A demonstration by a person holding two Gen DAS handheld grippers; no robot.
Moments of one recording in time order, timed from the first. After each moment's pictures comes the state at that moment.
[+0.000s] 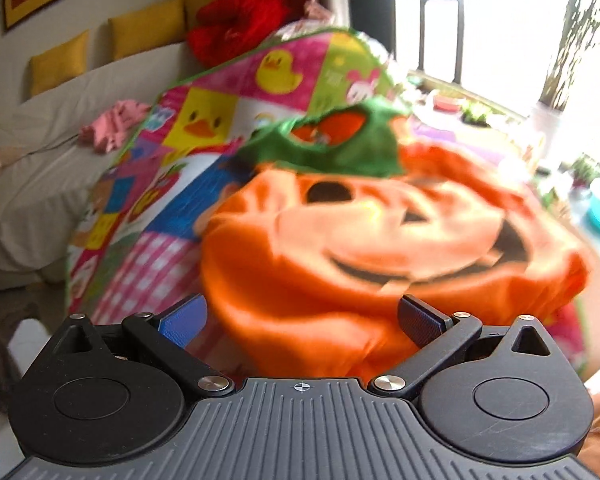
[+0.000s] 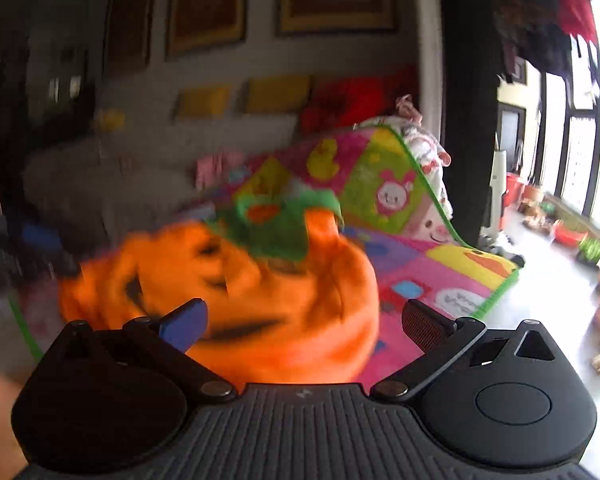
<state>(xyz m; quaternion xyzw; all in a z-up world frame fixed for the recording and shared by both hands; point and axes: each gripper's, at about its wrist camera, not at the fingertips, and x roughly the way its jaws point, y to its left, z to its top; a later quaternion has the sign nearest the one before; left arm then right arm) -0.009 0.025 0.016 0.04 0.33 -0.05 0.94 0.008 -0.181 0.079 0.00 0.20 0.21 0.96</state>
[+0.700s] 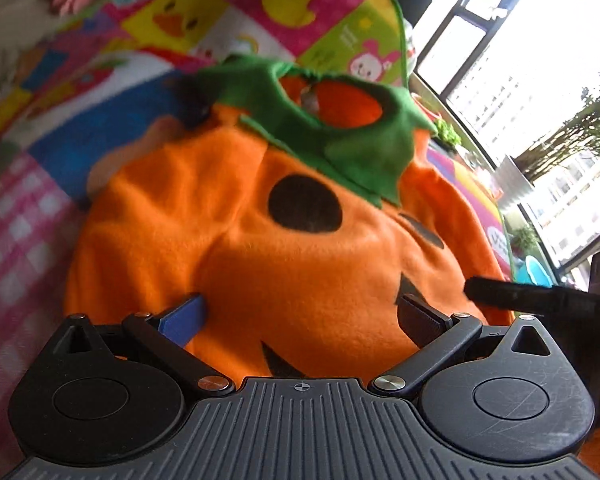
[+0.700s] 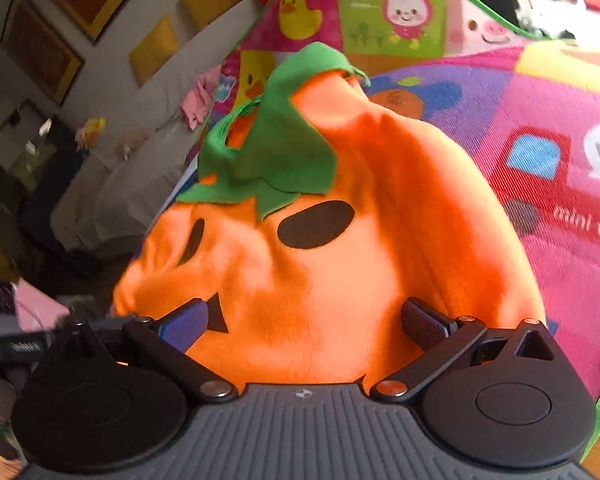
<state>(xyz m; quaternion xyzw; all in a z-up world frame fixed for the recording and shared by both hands) 0.128 0.042 -0.045 -0.18 0.43 -0.11 0.88 0.194 -0.147 -0.002 0.20 0.43 0.23 0.85</state>
